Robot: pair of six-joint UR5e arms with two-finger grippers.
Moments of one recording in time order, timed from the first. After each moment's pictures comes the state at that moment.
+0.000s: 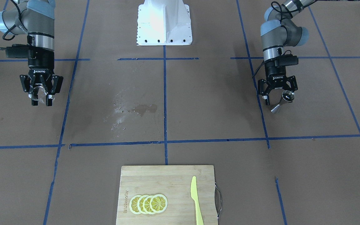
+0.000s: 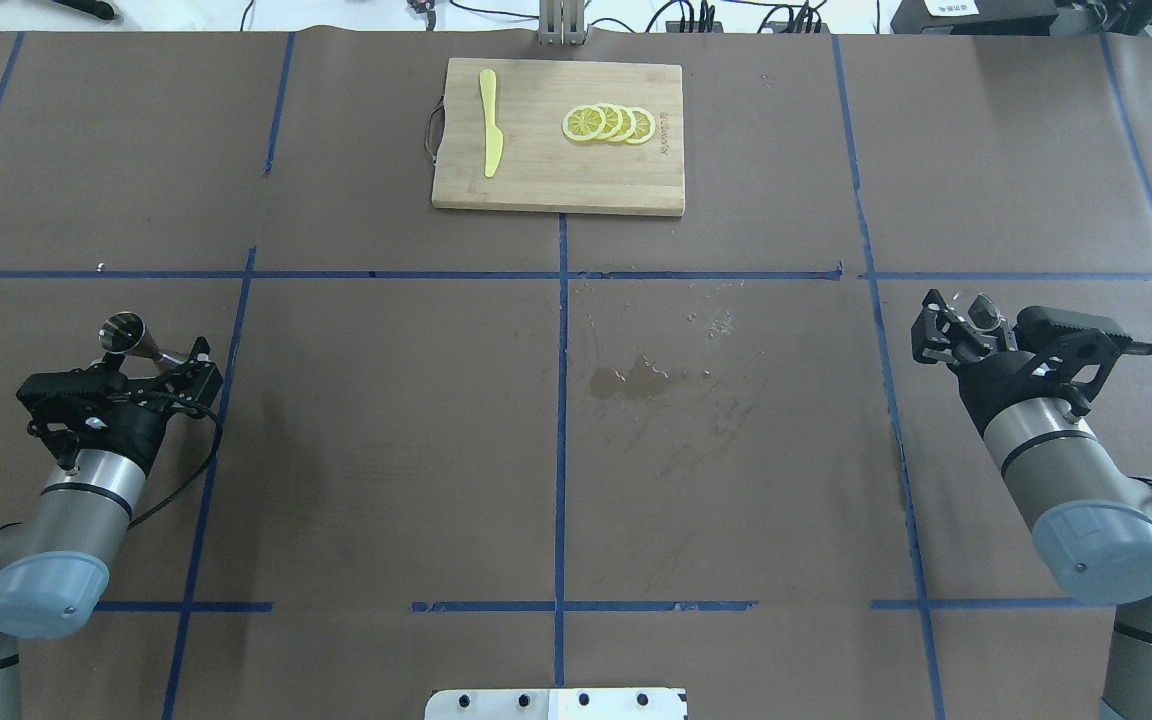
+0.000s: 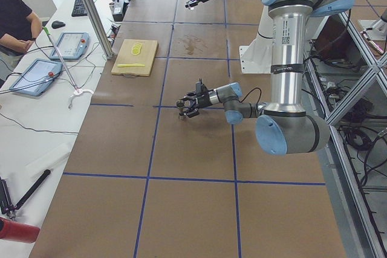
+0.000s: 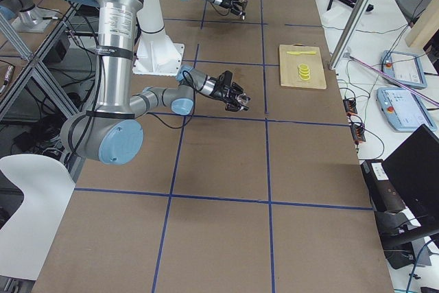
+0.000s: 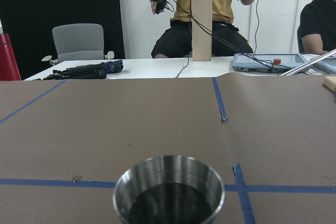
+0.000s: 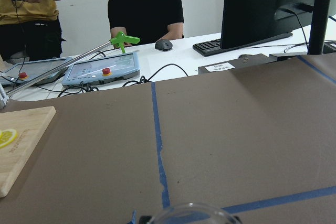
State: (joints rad) left arm -0.28 -1.51 -1.67 -2.49 -0.64 -1.31; right arm 0.36 -1.71 1.90 -0.80 0.76 1.45
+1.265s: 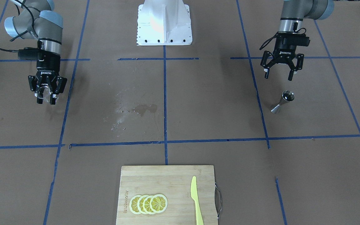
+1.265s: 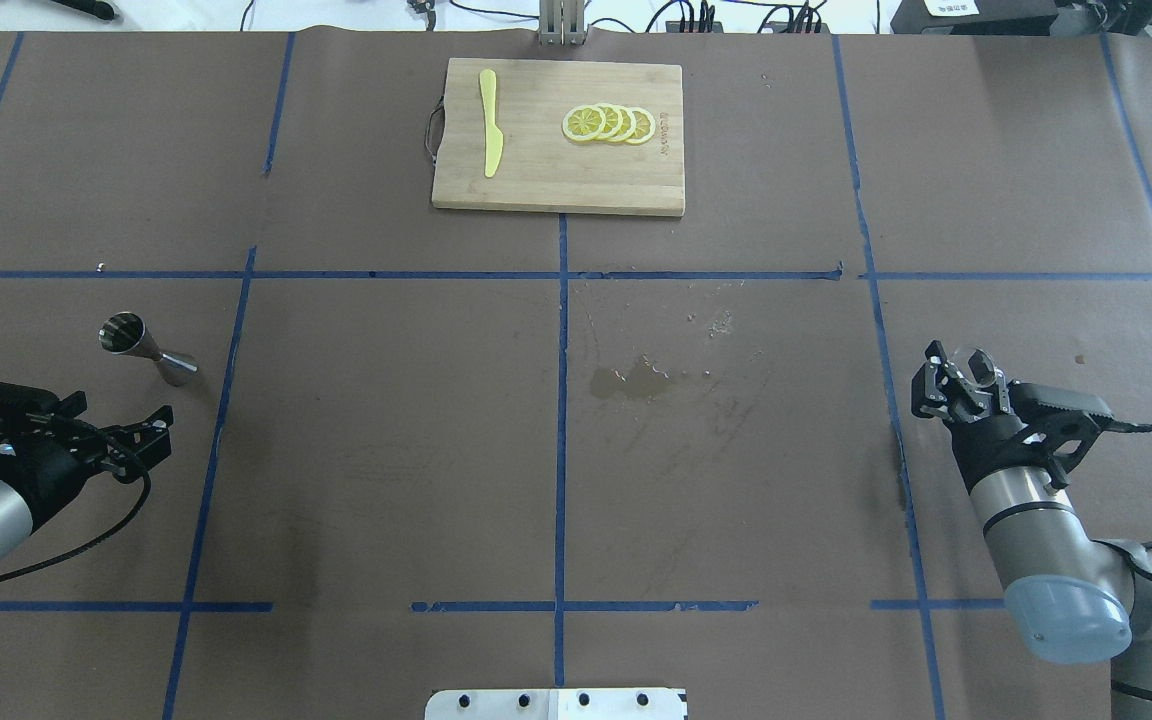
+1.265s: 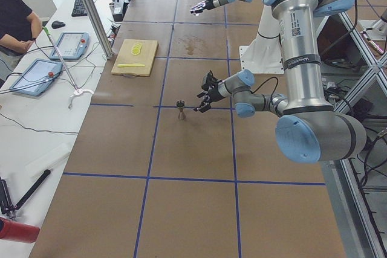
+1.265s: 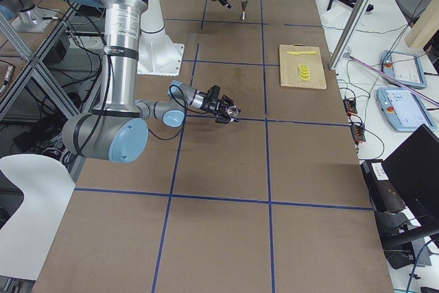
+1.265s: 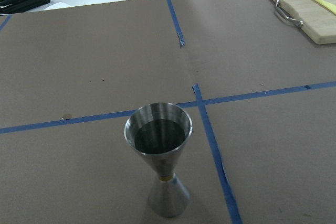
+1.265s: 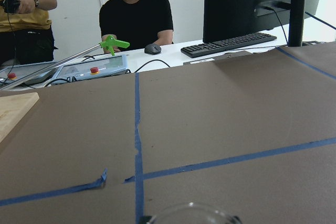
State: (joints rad) left arm -0.29 -1.26 -2.01 -2.49 -1.04 -1.12; right arm 0.20 -1.73 1.76 -0.79 0.55 1.62
